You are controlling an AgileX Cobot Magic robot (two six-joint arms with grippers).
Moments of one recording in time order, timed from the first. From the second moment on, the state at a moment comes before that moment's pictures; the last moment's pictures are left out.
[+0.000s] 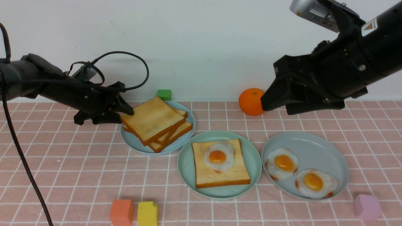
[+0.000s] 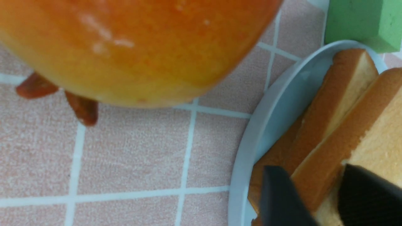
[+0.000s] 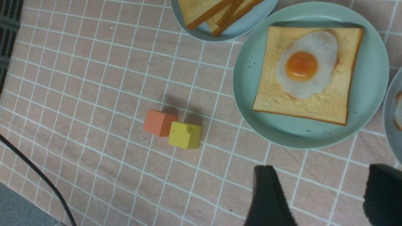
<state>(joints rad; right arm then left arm) 0.38 1.44 -1.42 0.46 1.02 0.00 0.08 2.23 -1.70 -0.86 0.76 0.24</state>
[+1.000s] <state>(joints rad) 0.38 1.32 -1.42 0.19 1.15 0.17 -0.11 1.95 -1.57 -1.09 0.97 0.69</state>
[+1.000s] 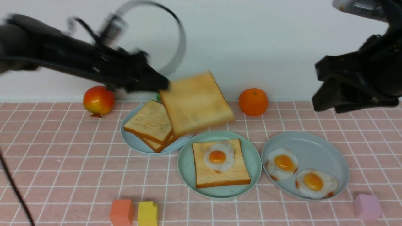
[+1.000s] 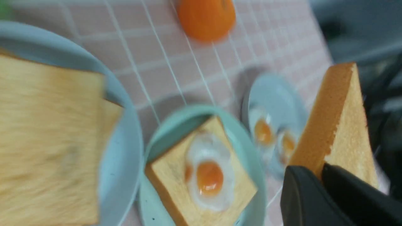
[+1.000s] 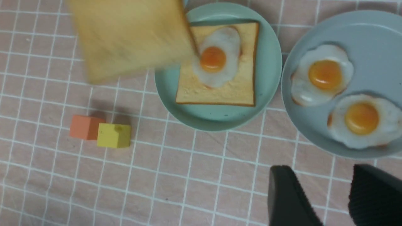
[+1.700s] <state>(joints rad) 0.38 1.32 -1.42 0.22 1.19 0.08 -0.25 2.10 -1.56 -0.97 0.71 0.72</state>
